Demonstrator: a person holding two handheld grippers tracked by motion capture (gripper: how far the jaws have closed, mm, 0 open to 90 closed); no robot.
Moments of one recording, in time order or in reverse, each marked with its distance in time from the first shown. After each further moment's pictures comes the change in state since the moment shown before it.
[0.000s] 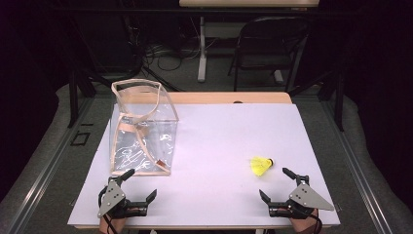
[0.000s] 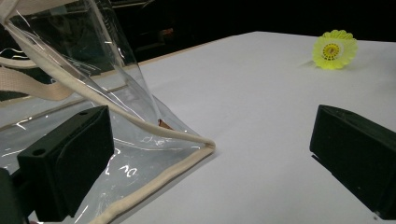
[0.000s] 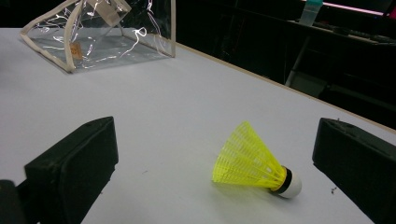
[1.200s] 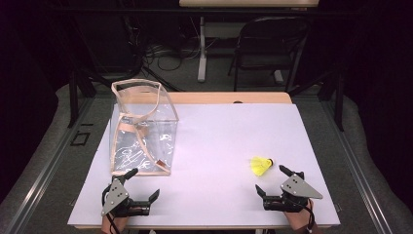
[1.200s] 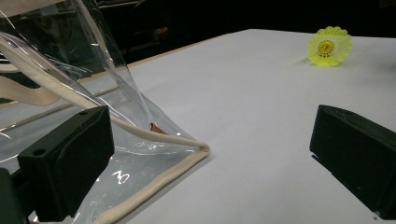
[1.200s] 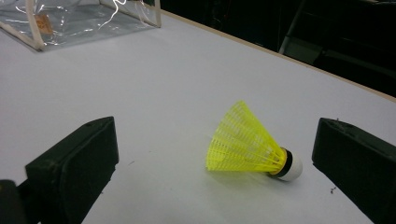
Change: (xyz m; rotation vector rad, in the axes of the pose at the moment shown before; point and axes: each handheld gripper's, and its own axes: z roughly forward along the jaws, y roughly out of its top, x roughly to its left) left arm -0.002 0.002 0.007 0.004 -0.021 0.013; right arm 0.000 0.005 0.021 0.141 -0.047 0.034
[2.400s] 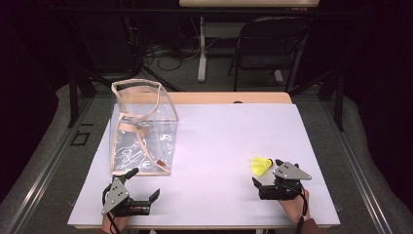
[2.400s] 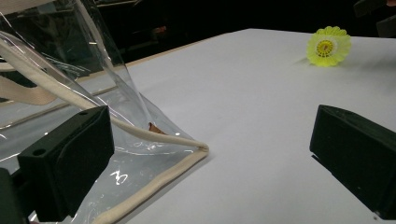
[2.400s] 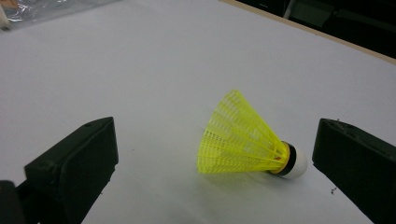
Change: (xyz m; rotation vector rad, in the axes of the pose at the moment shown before) left arm 0.001 0.000 0.002 0.004 -0.008 -0.005; right arm -0.011 0.013 0.028 0.156 0.003 0.034
